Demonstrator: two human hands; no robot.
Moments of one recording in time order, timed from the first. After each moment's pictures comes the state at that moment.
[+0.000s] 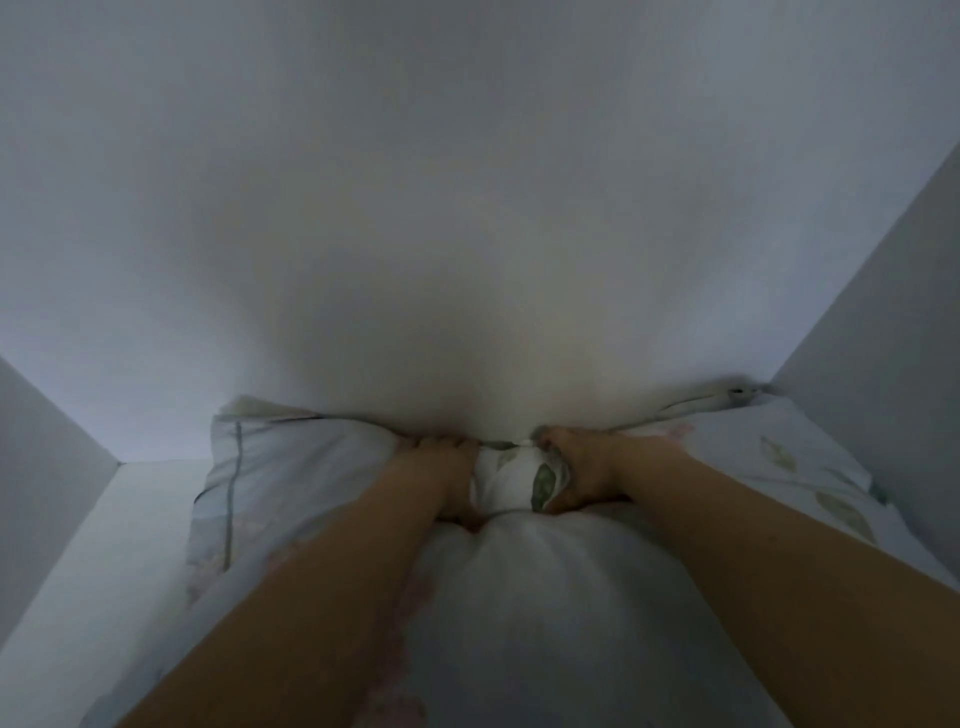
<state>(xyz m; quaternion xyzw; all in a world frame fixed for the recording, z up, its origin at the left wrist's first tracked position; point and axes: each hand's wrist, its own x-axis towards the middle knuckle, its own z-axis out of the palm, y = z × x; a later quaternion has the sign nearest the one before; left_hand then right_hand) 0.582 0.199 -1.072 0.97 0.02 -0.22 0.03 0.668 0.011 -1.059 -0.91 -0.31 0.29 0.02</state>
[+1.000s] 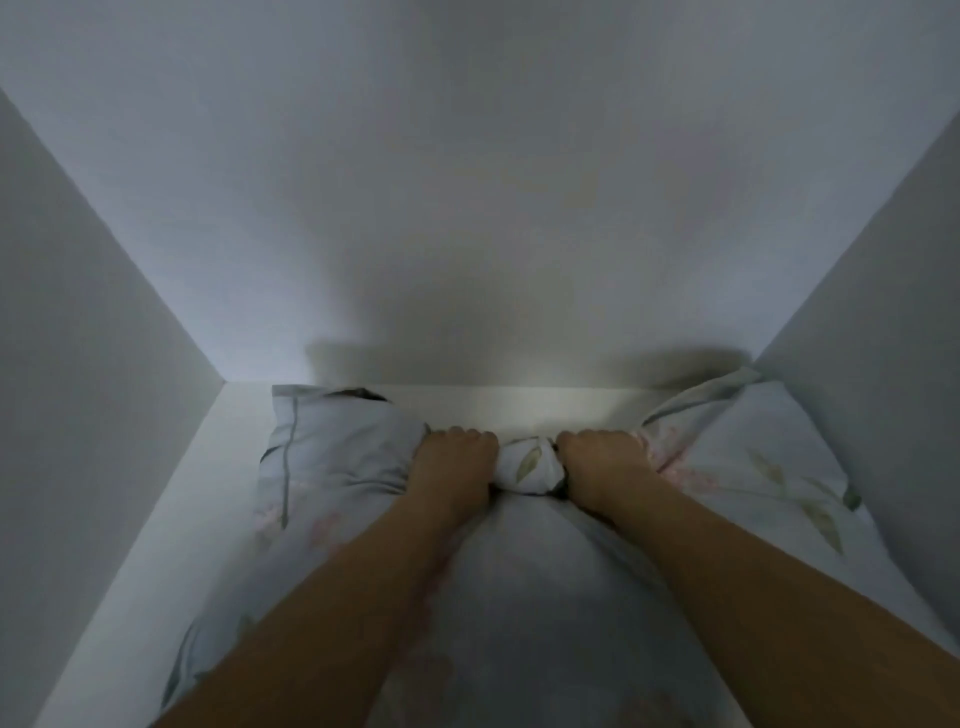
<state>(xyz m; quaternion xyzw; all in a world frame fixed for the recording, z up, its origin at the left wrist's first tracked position) 0.466 0.160 -1.053 1.00 0.04 -0.07 -0.01 0.553 -0.001 -1.044 -0.93 -0.34 0.10 -0.10</state>
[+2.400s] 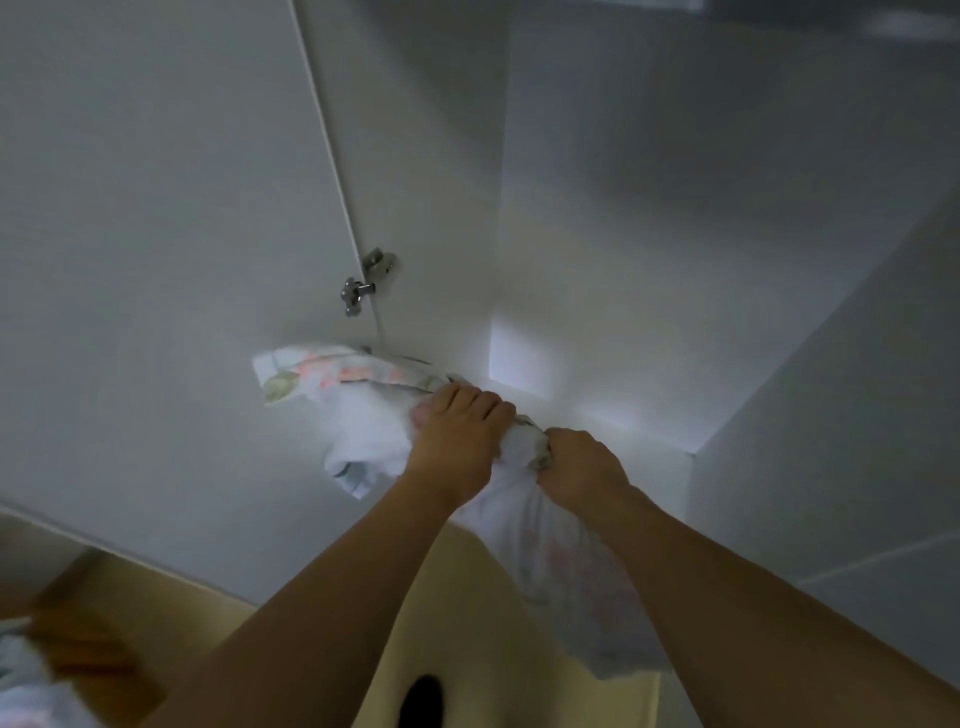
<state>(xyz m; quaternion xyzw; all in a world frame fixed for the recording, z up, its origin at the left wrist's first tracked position) -0.076 0.044 -0.278 0.98 0.16 0.11 0.00 0.041 -0.074 -0.276 -0.89 -0.39 0.22 0.11</state>
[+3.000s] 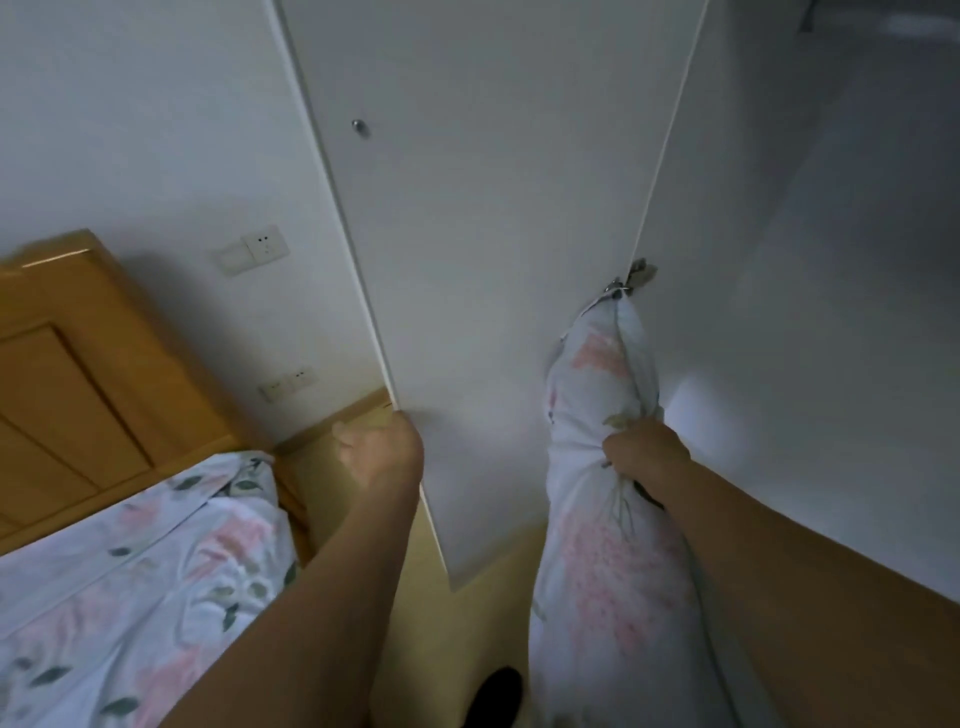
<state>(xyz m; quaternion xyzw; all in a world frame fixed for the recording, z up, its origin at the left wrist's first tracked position) -0.338 0.096 -0.262 0.28 0.78 0.41 0.39 -0.087 0.041 -0.260 -0.87 -0.36 0.31 0.13</state>
